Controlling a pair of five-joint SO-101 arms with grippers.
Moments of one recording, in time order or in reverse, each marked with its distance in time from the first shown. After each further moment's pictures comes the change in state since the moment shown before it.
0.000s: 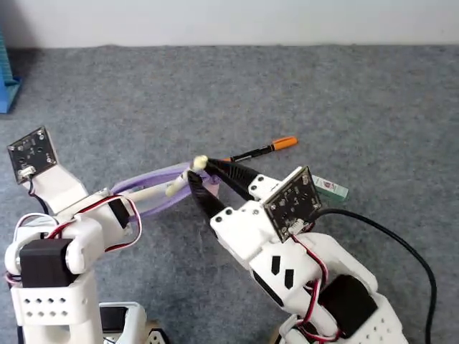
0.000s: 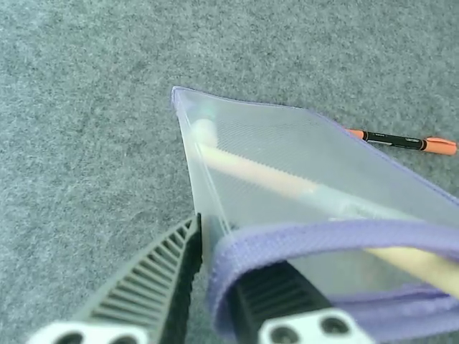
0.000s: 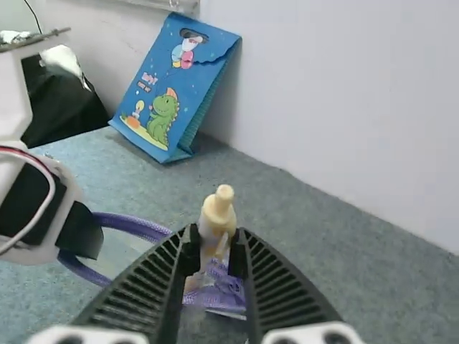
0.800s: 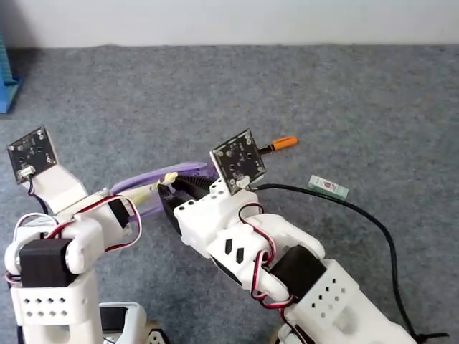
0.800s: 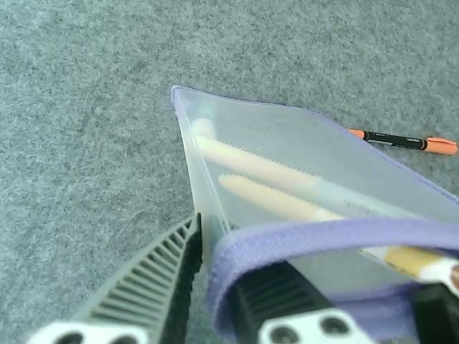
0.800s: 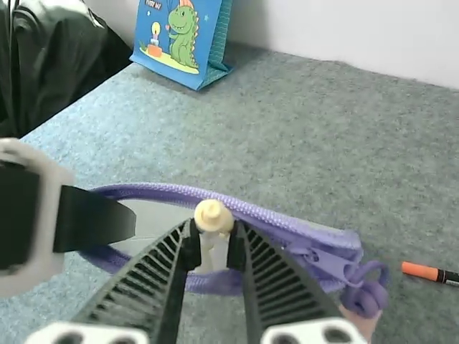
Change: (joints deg) left arm 0.0 0.1 0.0 0.0 0.0; right arm -5.8 18.1 0.0 -4.7 -17.1
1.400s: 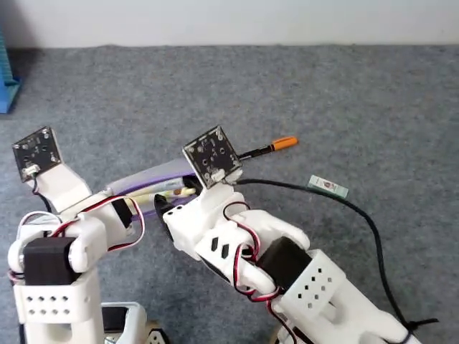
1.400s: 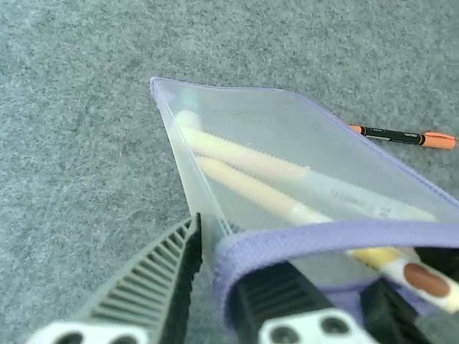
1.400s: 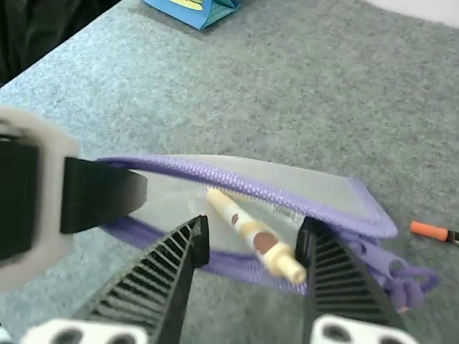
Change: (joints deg) left arm 0.2 0.1 0.0 -0.2 0.0; right arm -1.0 7.0 -8.8 10.6 0.0
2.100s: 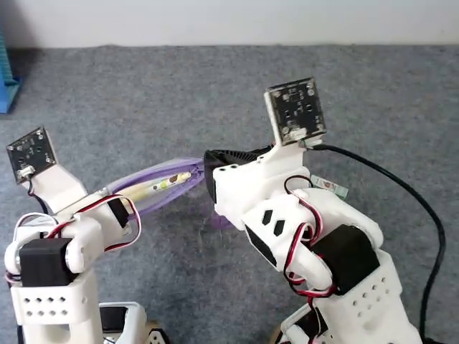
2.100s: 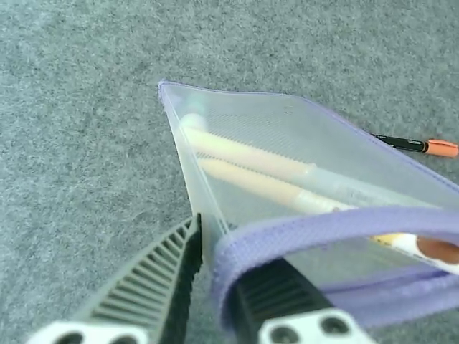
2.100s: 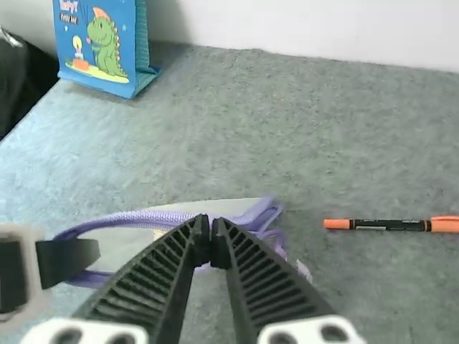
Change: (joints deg) left arm -0.4 0.0 0.0 0.0 0.0; right arm 12.1 0.1 -23.2 19.3 -4.7
